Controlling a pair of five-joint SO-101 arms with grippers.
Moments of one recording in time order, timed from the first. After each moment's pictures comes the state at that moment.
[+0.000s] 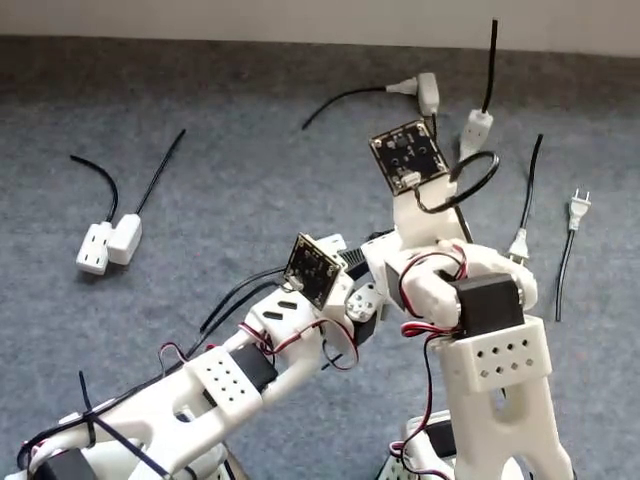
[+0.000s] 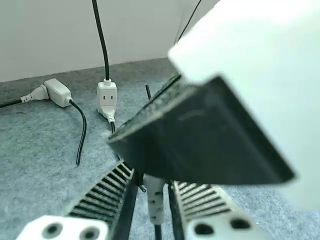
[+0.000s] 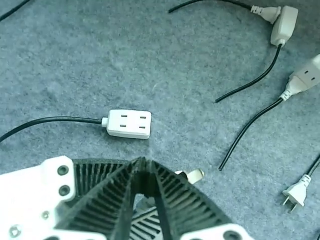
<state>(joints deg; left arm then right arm) 43.3 -40.8 74.6 -22.3 16.0 -15.6 -41.1 27.2 76.0 14.5</state>
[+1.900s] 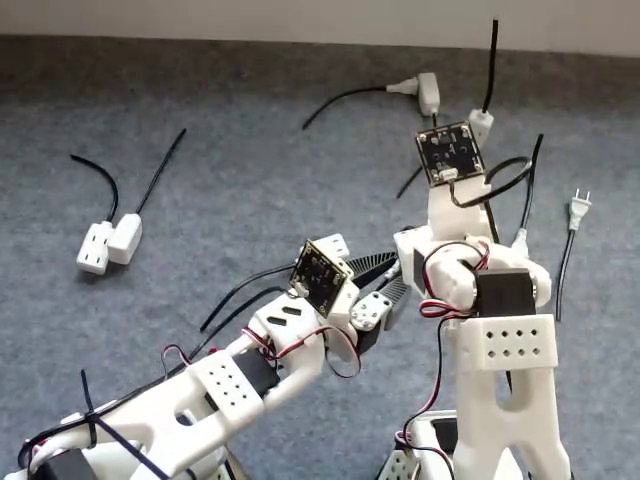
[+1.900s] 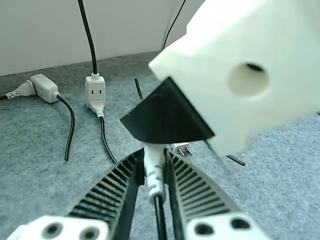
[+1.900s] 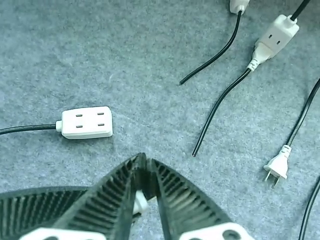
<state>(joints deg) 41.1 -40.7 74.8 -22.7 16.1 -5.7 -41.1 35.7 70.5 14.6</state>
